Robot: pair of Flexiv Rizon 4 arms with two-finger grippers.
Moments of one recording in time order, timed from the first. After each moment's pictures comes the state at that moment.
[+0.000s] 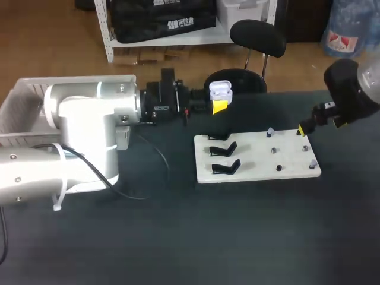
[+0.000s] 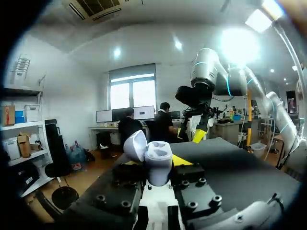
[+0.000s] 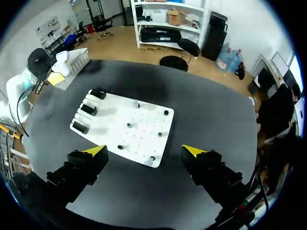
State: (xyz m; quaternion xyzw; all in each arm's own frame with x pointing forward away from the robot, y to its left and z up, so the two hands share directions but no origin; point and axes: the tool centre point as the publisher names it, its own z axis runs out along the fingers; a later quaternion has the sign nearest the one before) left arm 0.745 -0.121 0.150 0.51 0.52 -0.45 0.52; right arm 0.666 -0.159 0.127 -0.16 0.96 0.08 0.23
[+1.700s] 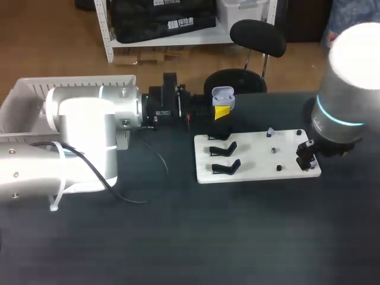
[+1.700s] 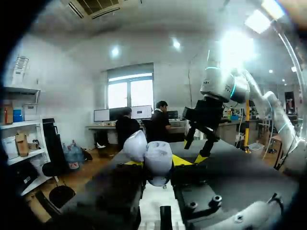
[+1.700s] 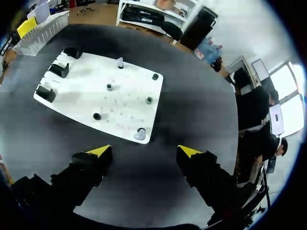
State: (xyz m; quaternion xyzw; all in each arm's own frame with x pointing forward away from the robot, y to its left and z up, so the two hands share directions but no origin) left arm 0.732 -0.124 0.146 0.51 0.51 -0.45 0.52; right arm 0.631 -0.169 0.062 -0.16 0.97 -0.10 0.17
